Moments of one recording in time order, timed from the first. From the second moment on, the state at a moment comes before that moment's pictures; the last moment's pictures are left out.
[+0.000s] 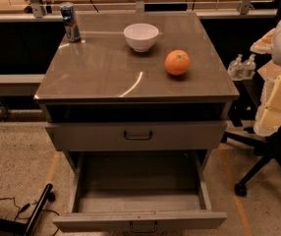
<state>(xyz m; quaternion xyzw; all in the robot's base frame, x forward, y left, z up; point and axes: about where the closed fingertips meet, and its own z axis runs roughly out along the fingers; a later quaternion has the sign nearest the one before) 0.438 -0.217 0.977 -0.60 0.78 -0.03 0.16</state>
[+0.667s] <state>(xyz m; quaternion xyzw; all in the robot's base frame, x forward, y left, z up) 0.444 -0.210 0.953 -0.61 0.77 -0.01 0.16</state>
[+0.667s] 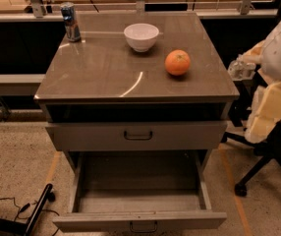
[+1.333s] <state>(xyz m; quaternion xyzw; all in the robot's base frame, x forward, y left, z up) 0.469 -0.173 0.819 -0.65 0.74 0.04 0.15</state>
